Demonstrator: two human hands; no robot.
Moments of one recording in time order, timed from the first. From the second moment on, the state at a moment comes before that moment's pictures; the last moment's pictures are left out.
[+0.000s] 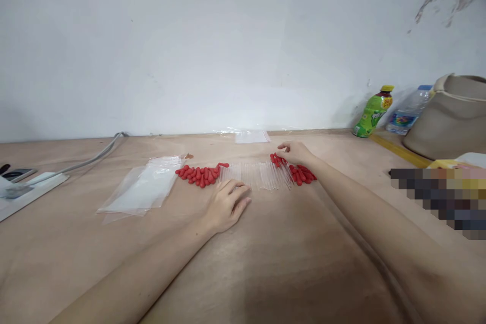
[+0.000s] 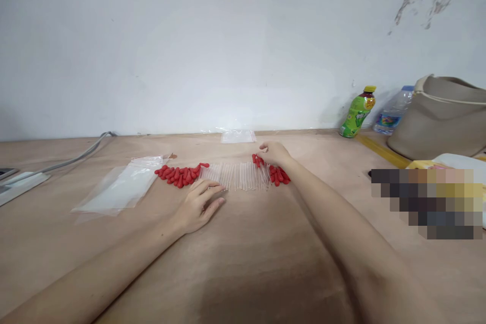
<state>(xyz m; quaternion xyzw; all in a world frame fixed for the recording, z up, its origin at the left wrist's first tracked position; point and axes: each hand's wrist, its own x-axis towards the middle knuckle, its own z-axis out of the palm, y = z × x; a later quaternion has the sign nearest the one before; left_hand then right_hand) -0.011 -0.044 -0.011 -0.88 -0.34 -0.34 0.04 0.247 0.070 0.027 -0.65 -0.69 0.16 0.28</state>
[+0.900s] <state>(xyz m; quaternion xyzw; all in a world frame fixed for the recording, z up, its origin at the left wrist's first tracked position) 0.080 0.005 0.023 -0.74 -0.67 -0.06 0.06 0.323 0.061 0.002 -0.67 -0.67 0.21 0.26</state>
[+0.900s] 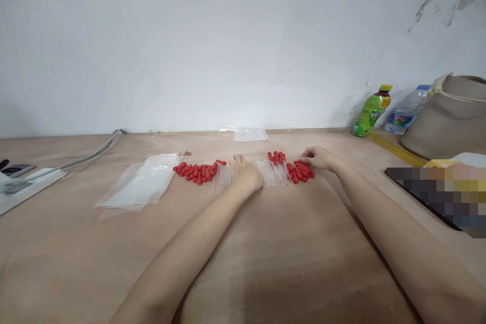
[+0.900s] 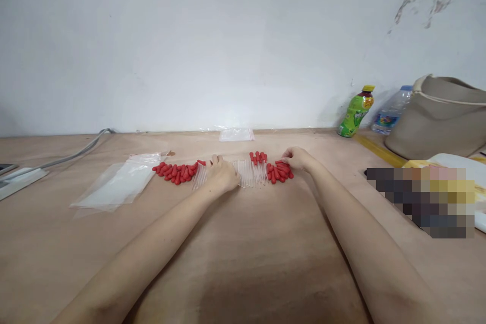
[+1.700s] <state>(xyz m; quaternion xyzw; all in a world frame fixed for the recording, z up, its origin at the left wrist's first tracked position) -0.025 -0.037 -0.006 -0.90 -0.32 -0.23 0.17 0.208 -0.039 -0.015 -0.36 -0.79 0.09 0.48</state>
